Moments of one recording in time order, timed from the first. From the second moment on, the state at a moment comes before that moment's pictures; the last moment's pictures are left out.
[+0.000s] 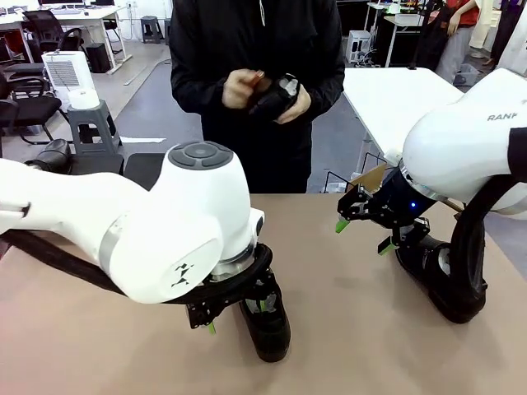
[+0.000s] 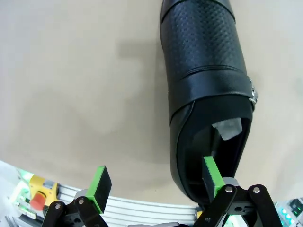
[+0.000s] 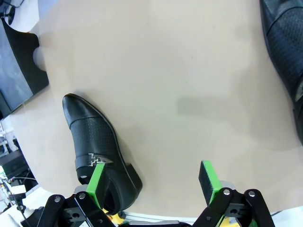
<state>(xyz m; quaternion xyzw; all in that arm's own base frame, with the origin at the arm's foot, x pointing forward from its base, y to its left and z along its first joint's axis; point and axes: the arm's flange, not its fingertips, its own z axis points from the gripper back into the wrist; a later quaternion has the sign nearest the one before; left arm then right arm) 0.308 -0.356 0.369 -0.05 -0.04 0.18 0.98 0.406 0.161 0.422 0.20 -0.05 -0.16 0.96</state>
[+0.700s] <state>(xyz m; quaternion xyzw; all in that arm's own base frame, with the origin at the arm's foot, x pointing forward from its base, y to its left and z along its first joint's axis) 0.314 -0.368 0.341 -0.03 -0.03 0.17 0.98 0.406 0.161 0.422 0.20 -0.05 -0.16 0.96</state>
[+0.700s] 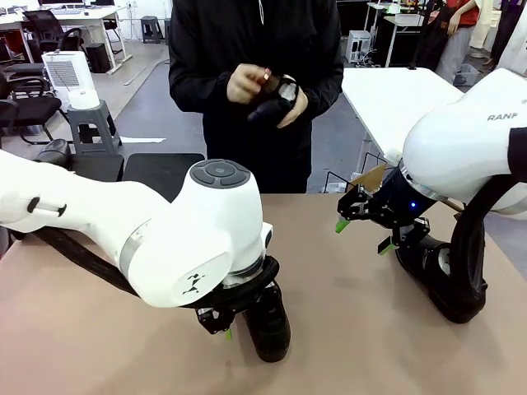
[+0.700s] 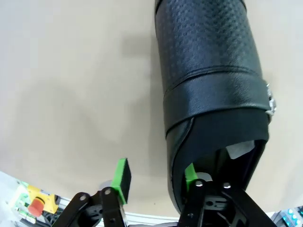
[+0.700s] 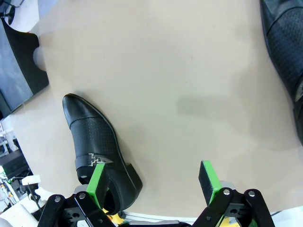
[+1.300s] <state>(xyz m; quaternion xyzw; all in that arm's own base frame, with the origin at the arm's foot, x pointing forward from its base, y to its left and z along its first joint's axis) 0.315 -0.370 0.344 -0.04 -0.04 0.18 0.98 0.406 0.161 0.422 0.20 -0.05 -0.16 0.96</state>
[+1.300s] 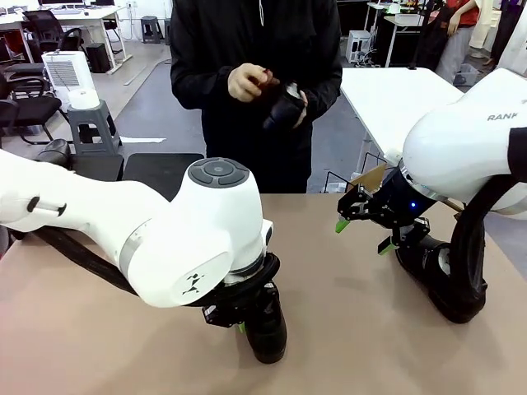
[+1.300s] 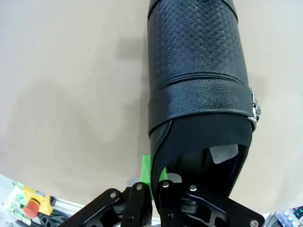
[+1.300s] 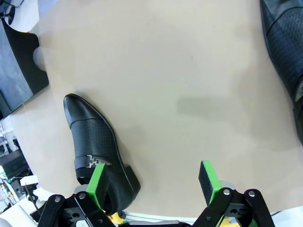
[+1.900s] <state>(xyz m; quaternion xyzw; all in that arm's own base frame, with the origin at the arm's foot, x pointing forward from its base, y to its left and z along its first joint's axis) 0.319 -0.259 0.444 0.00 -0.10 0.06 0.99 0.405 0.161 0.422 0.20 -0.05 -0.16 0.96</state>
